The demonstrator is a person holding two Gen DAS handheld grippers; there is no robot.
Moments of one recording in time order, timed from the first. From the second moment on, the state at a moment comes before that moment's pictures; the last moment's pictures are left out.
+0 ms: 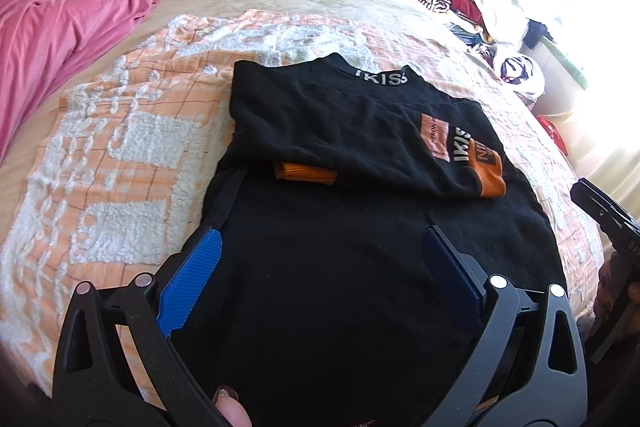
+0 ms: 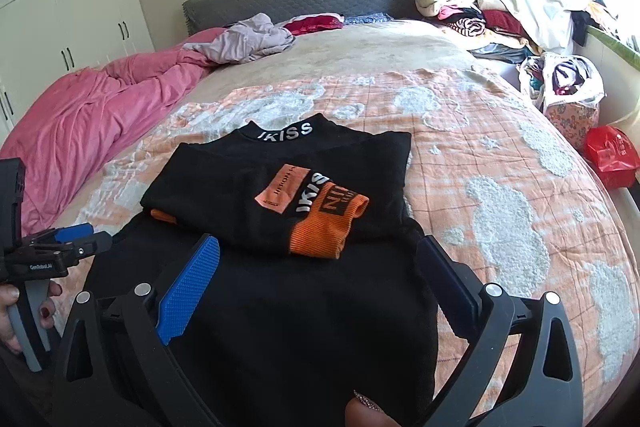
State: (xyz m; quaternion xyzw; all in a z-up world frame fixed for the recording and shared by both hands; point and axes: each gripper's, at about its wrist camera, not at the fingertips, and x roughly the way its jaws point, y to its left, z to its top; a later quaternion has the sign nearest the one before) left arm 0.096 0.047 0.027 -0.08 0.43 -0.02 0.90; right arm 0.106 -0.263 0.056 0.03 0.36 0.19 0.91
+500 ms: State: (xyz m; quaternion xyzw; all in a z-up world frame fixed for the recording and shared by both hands) left arm 0.069 0.071 0.014 -0.08 0.44 0.00 0.89; right arm 0.088 -0.293 0.040 0.08 0.37 0.18 0.91
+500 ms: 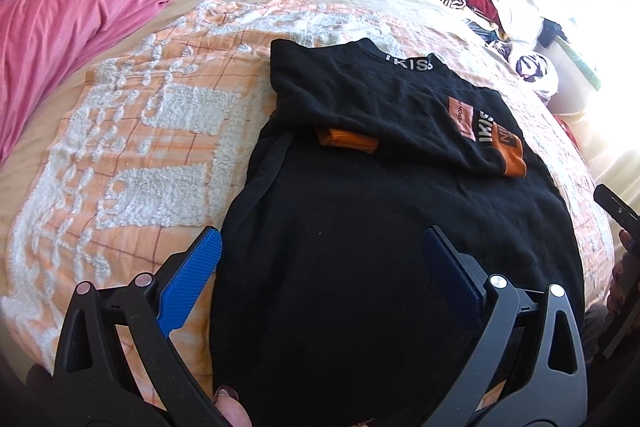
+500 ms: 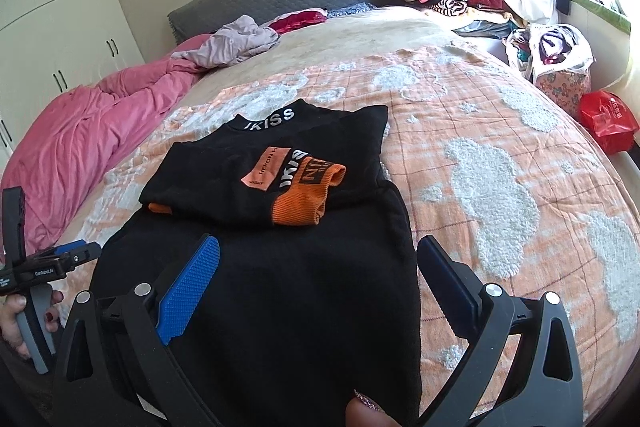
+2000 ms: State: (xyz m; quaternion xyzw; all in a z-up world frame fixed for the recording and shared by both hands) left arm -0.017 0.101 -0.047 -0.10 0.53 -0.05 0.84; right arm 0.000 -0.313 -0.020 0.03 0.50 0.20 0.84
